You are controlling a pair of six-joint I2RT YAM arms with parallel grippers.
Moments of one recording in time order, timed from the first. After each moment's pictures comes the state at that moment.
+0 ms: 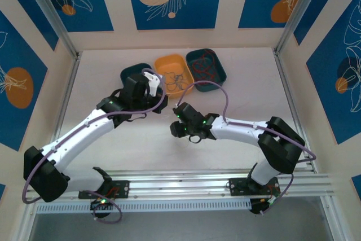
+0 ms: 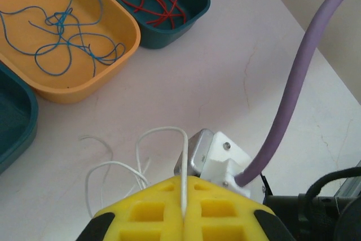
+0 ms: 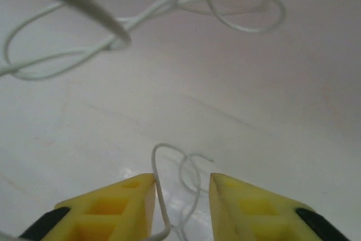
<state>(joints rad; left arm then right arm) -0.66 1.25 1.11 -0.48 0.18 -0.34 0.93 1.56 0.90 -0.26 0.03 0.56</state>
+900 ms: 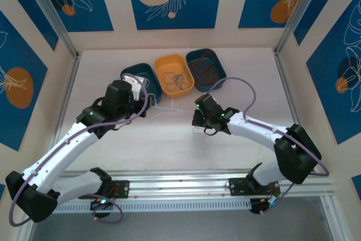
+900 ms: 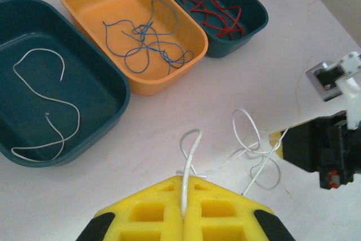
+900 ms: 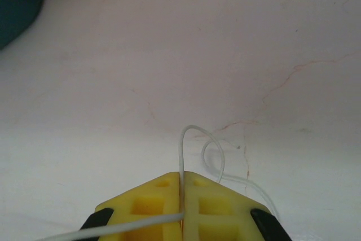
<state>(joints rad) -0.60 1.04 1.04 -0.61 0.00 -0.30 0.70 1.40 0.82 -0.38 0.10 0.79</state>
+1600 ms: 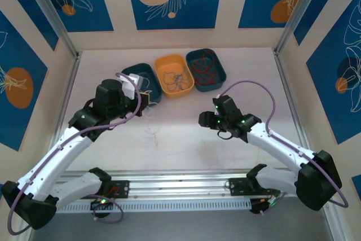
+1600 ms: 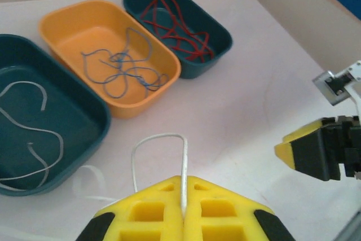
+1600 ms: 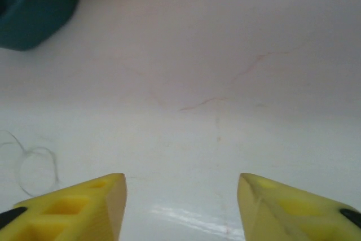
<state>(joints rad) -0.56 0.99 1.04 -0.55 0.15 -0.25 0.60 1.12 0.71 -0.45 -0.06 0.67</state>
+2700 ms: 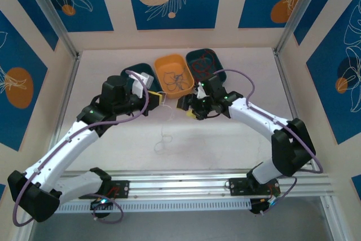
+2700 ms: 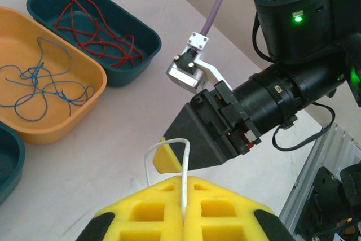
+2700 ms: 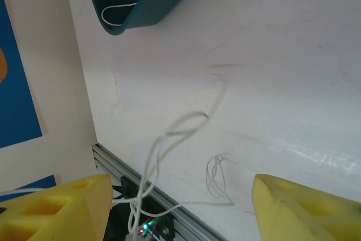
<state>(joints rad) -0.56 1.06 1.02 -0.41 0.40 -0.24 0.58 1.51 1.03 -0.39 -0.54 0.95</state>
